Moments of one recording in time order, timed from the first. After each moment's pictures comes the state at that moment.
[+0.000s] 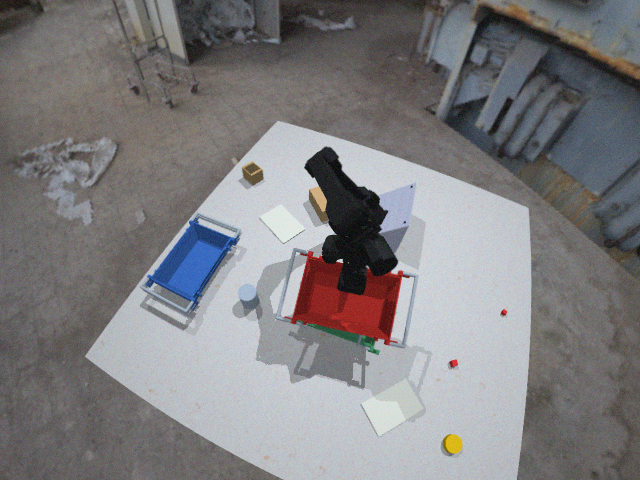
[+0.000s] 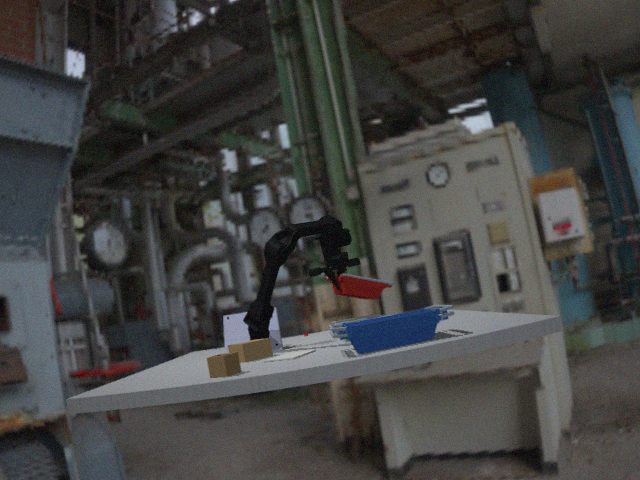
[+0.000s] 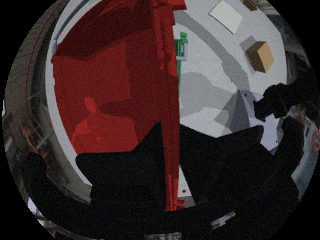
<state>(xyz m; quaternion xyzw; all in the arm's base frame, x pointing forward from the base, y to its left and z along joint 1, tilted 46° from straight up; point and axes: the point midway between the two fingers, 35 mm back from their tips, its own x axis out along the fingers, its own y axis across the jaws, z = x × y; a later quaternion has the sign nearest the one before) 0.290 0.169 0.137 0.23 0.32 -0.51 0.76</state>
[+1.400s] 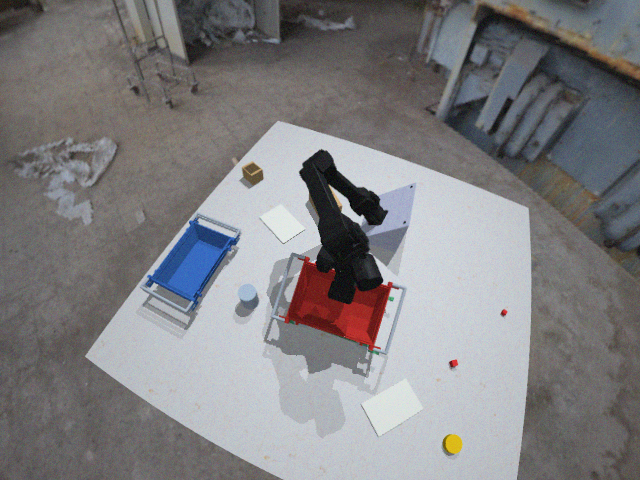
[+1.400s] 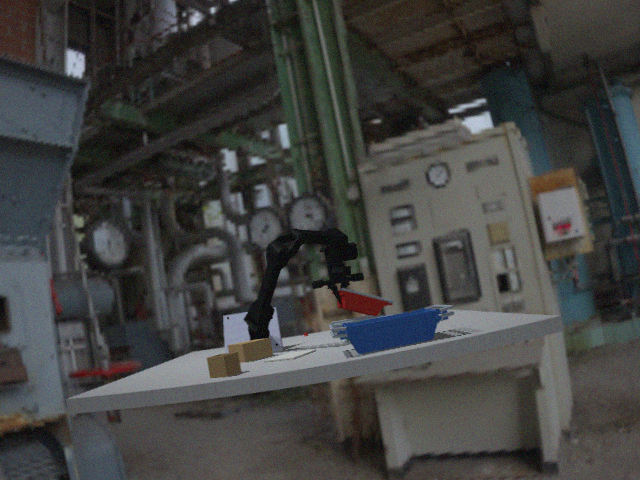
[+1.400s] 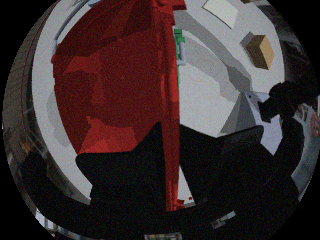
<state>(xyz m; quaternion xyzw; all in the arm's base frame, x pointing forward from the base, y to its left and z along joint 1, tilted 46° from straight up) 0.301 0.125 0.109 0.24 0.30 -0.56 0.73</state>
